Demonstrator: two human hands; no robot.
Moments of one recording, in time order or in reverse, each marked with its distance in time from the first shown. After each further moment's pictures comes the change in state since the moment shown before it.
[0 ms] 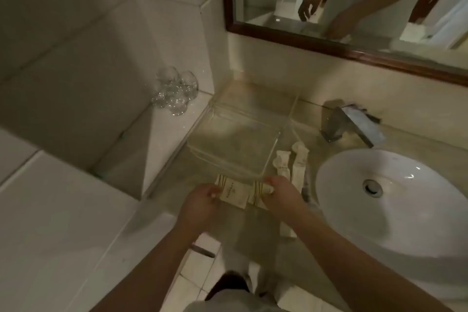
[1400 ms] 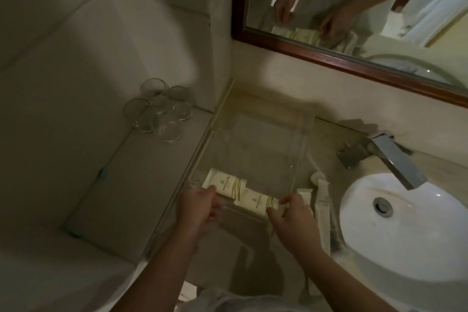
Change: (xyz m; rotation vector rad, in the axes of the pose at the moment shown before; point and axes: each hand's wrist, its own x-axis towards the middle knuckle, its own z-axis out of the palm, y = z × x) left_hand 0.136 0.011 -0.050 -0.581 -0.010 -0.533; right_hand 0.054 -0.057 0.011 -0.004 0.221 0.324
